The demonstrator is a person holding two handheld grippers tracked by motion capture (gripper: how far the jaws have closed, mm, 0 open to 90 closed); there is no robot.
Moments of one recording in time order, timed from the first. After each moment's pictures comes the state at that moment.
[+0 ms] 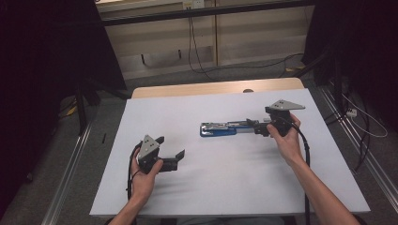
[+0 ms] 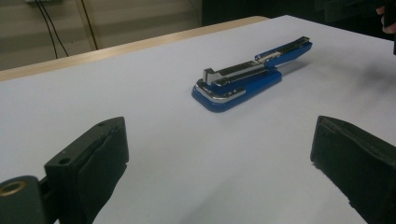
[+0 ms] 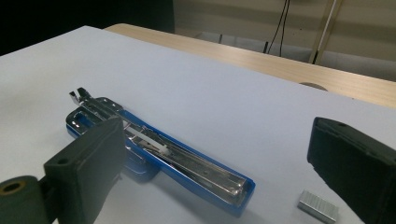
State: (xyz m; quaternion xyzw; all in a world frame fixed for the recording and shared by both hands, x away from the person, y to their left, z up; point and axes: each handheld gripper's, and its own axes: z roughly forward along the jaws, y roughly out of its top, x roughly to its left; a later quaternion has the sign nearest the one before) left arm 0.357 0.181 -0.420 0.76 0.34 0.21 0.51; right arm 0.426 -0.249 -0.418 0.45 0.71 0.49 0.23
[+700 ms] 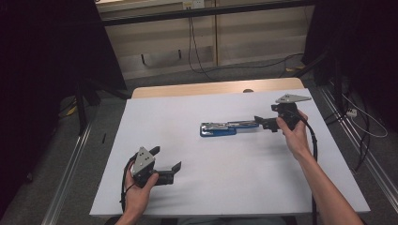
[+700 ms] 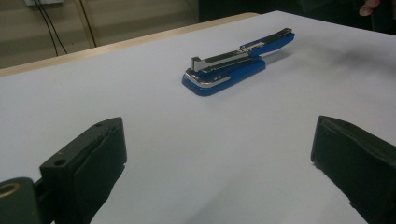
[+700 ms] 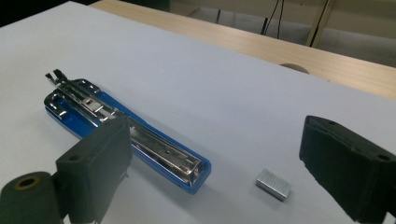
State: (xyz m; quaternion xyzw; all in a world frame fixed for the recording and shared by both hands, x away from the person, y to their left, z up) left arm 0.326 0.191 -0.419 0.77 0.33 0.21 0.51; right arm 0.440 -0.274 -0.411 0.46 0.74 0.44 0.21
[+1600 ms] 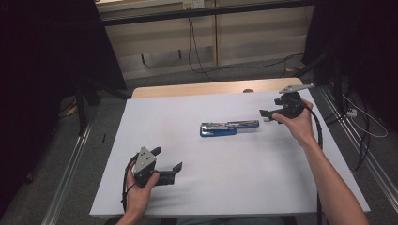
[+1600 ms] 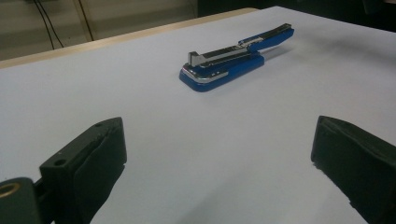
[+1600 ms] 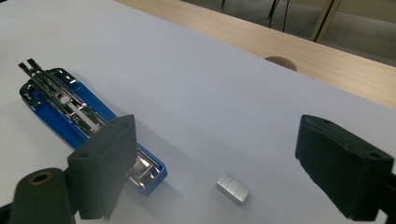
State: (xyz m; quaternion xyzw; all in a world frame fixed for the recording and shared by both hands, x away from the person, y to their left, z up) left arm 0.326 0.187 -0.421 0.77 0.34 0.21 0.50; right arm 0.471 -0.301 -0.404 0.45 0.77 0.42 0.18
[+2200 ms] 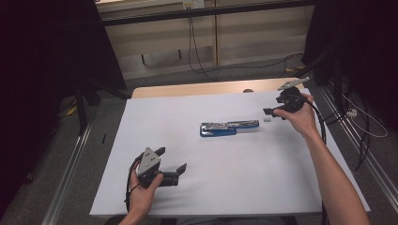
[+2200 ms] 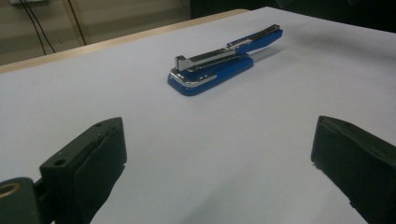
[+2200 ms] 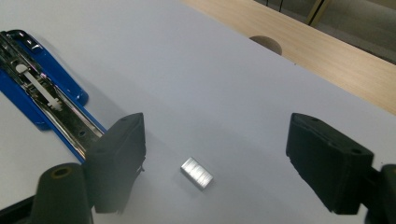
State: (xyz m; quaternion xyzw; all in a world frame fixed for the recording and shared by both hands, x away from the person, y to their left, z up) left arm 0.325 0.180 -0.420 0.77 0.32 0.21 0.51; right arm 0.492 -0.310 -0.401 0.43 0.81 0.35 0.18
